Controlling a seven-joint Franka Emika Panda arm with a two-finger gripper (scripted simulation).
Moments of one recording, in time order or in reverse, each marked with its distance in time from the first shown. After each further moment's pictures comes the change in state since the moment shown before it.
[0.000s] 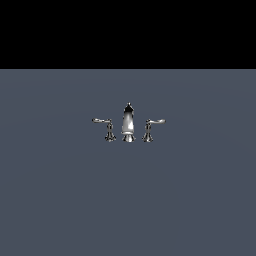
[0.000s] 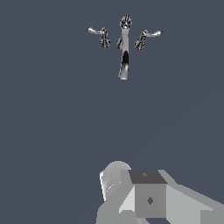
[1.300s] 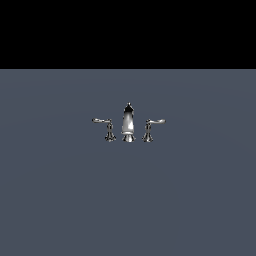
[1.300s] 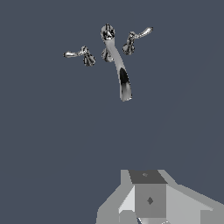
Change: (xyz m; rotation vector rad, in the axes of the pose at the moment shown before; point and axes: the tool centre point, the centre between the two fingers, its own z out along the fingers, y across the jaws) arm 0.092 -0.026 0.079 0.012 0.008 0.331
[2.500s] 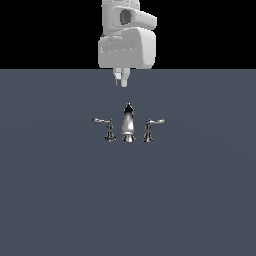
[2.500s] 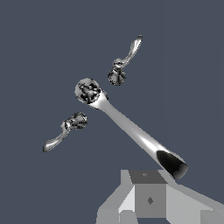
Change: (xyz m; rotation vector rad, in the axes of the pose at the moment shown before) arm 0.166 -0.024 0.137 0.018 0.014 0.575
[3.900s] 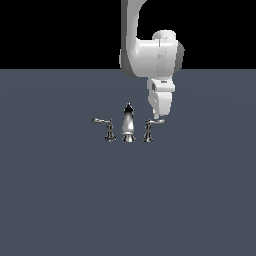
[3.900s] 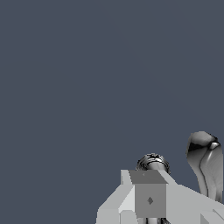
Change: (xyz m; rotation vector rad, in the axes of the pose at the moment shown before) arm 0.192 -0.015 0.145 0.013 0.024 0.643
